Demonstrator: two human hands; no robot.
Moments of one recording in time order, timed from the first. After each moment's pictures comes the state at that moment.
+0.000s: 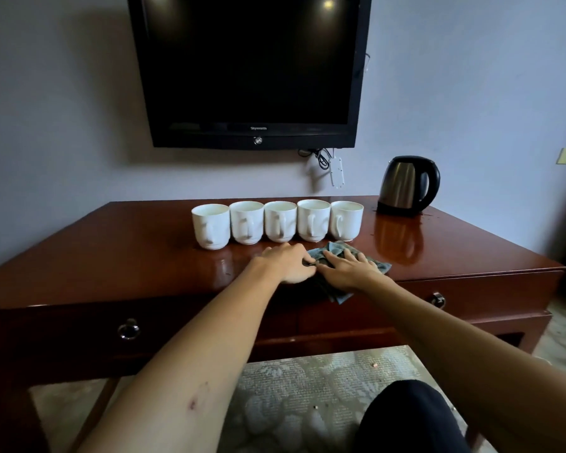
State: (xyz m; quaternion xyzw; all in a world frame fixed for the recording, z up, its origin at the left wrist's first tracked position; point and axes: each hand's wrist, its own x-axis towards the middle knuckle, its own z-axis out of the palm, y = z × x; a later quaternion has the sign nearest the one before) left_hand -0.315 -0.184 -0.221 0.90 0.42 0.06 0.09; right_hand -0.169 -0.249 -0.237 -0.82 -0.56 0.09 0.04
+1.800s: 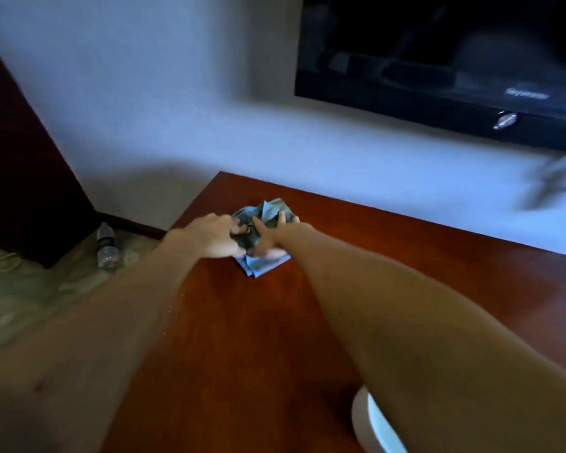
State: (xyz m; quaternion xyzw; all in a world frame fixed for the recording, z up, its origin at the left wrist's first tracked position) left_hand -0.641 0.241 -0.181 0.72 0.67 -0.08 0.18; right_hand -0.491 0.269 -0.204 -0.59 -0.75 0.24 -0.15
